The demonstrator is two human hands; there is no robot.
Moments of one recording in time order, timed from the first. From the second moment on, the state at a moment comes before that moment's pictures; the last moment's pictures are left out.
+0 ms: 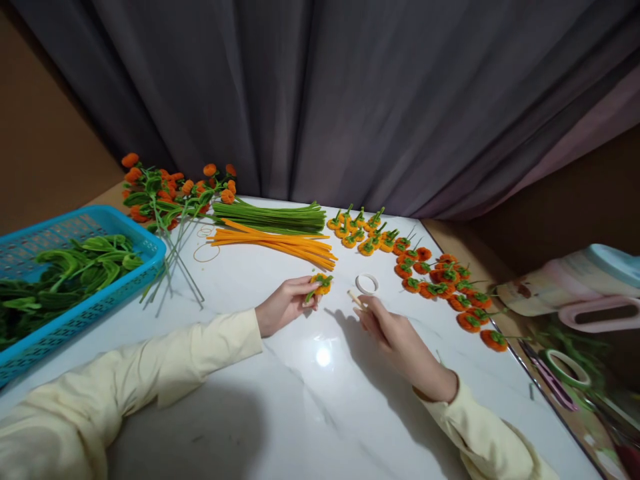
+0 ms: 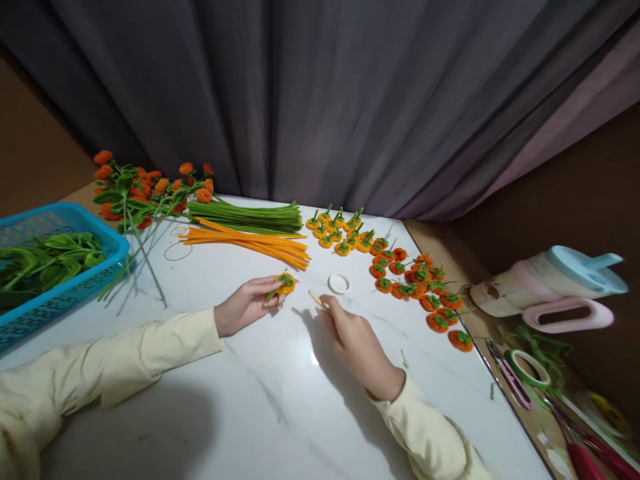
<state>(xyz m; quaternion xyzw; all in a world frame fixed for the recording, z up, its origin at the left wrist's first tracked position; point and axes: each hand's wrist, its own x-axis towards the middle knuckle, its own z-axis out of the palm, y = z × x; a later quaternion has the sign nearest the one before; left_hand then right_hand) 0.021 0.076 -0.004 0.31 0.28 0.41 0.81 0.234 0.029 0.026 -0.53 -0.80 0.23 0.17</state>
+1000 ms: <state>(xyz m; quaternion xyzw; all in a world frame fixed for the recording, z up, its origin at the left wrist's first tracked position) 0.022 0.069 -0.007 0.31 0.22 0.27 0.88 0.211 0.038 0.011 -0.33 -0.88 0.01 0.34</state>
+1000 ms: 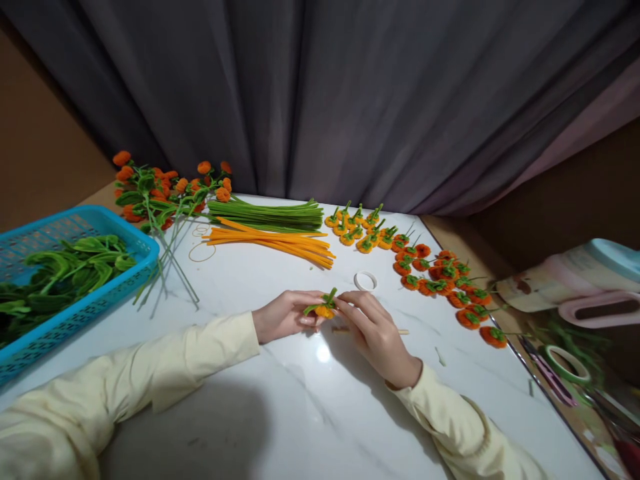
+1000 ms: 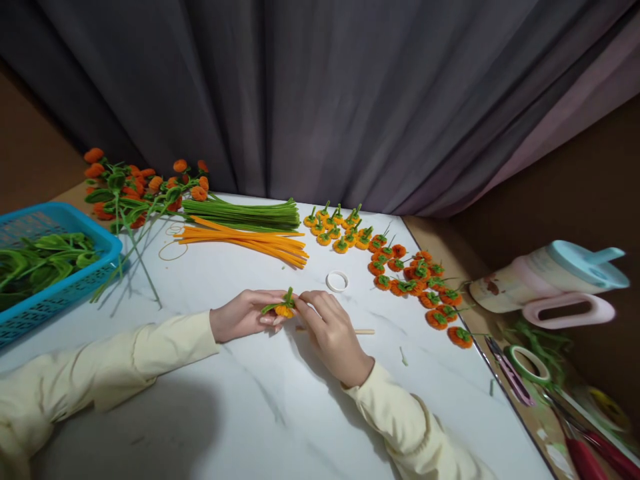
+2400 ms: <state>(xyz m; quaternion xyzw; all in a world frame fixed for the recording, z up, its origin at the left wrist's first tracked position) 0.024 0.063 0.000 0.30 0.24 0.29 0.88 0.220 0.050 0.019 -0.19 -0.92 -0.17 0.30</state>
